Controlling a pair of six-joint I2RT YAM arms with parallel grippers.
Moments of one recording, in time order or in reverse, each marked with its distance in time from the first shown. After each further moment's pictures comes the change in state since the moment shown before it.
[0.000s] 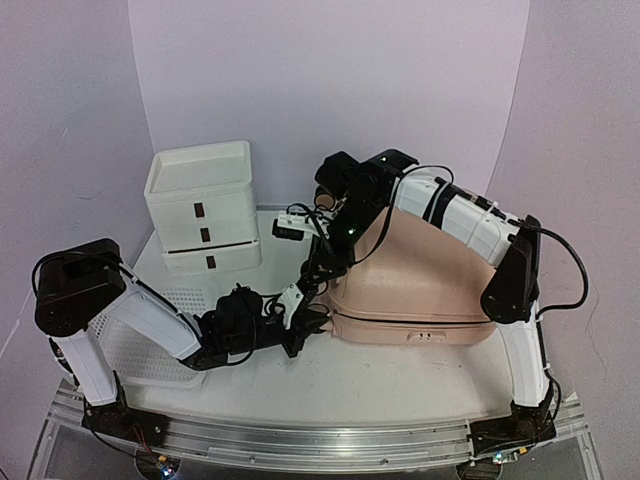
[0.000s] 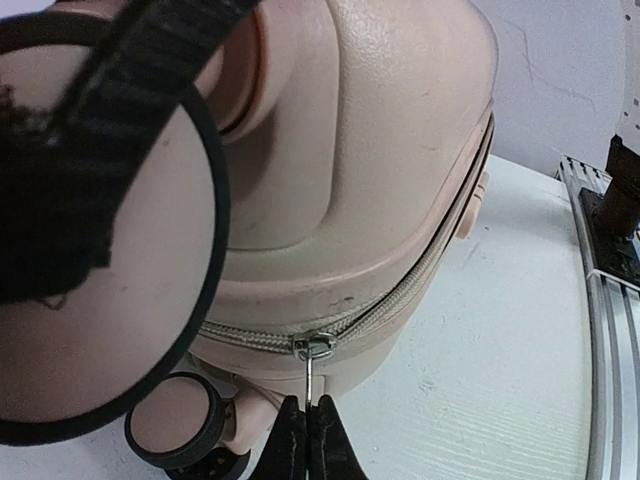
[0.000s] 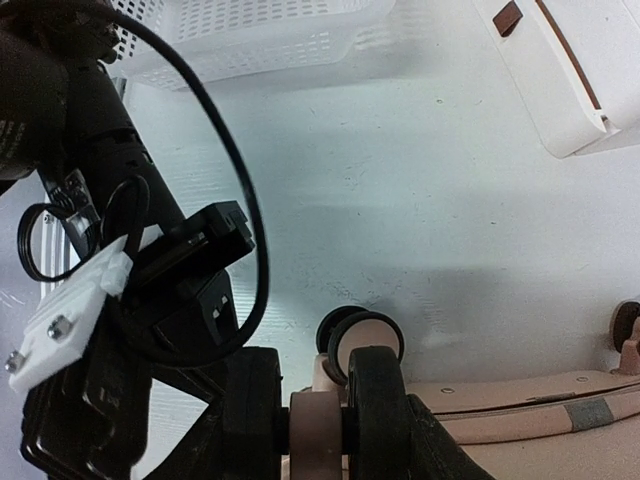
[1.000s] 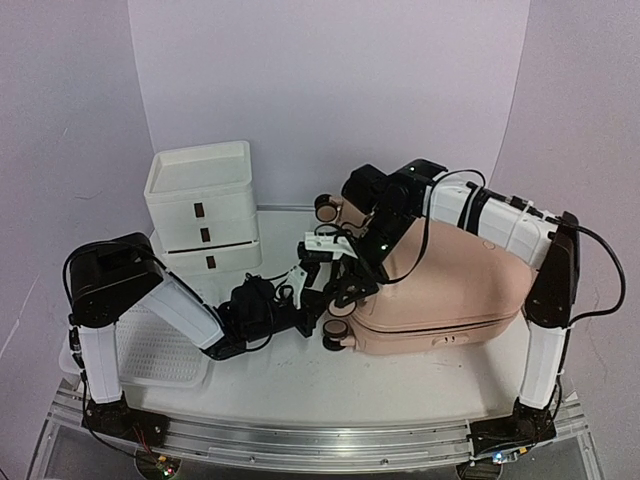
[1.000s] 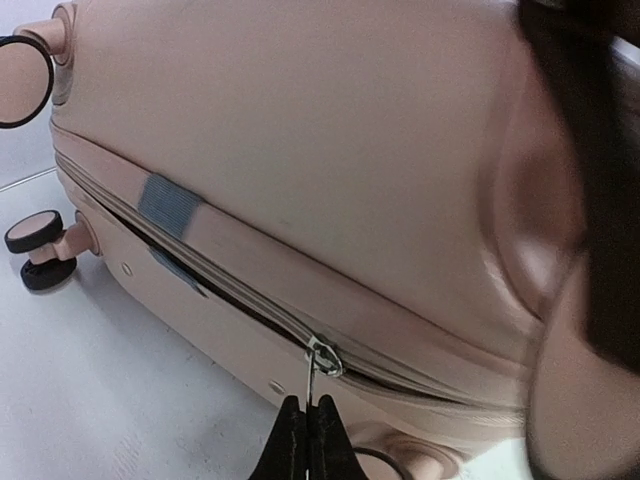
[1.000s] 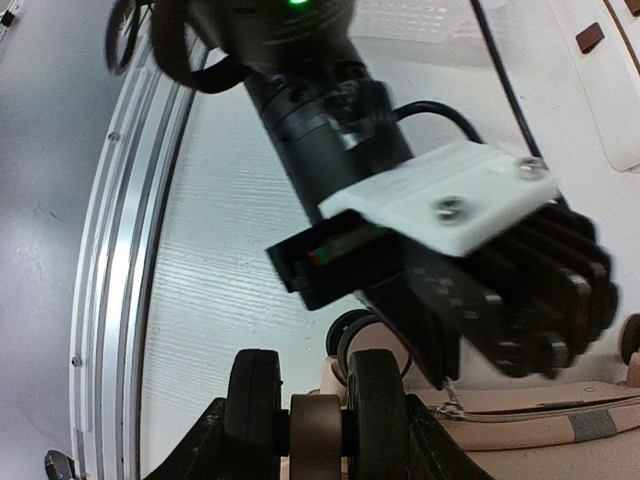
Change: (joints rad) left arm 0.076 0.179 0.114 0.173 -0.006 -0.141; right arm -0.017 -0.224 -0.354 0.038 -0.091 -0.184
